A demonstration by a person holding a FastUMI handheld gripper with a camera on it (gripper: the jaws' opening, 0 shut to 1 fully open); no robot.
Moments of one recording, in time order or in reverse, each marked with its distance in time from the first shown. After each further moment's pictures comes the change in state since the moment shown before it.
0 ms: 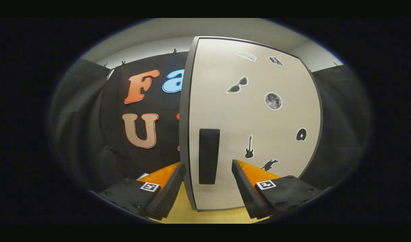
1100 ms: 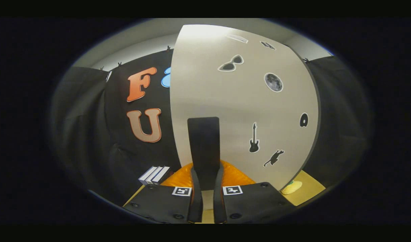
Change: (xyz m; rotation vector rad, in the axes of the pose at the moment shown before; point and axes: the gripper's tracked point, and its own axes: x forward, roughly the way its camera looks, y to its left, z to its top) arm -0.040 -0.012 -0.015 0.080 0.068 0.096
